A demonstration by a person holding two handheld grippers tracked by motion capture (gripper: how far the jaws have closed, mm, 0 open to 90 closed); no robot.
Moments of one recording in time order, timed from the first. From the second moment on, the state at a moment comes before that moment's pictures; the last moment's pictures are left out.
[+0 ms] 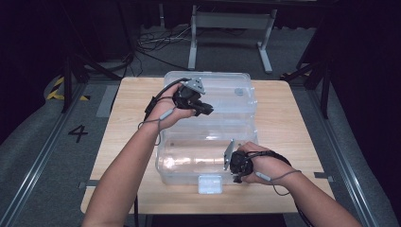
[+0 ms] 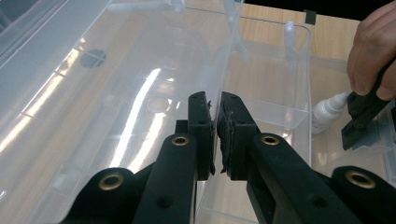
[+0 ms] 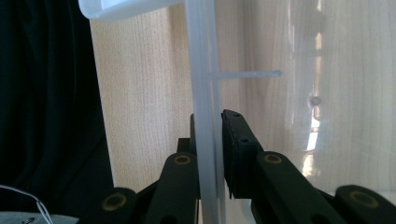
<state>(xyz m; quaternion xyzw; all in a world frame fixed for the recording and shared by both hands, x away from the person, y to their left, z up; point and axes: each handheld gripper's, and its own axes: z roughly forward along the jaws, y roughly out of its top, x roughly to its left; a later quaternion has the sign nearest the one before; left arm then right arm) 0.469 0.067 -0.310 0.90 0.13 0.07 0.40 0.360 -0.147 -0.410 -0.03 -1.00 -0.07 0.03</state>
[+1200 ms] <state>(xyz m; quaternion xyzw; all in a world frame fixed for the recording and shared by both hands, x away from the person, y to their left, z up) 0.431 0.068 -0.303 0.91 0.10 0.06 0.40 0.352 -0.150 -0.401 -0.02 -0.99 -0.10 0.00</state>
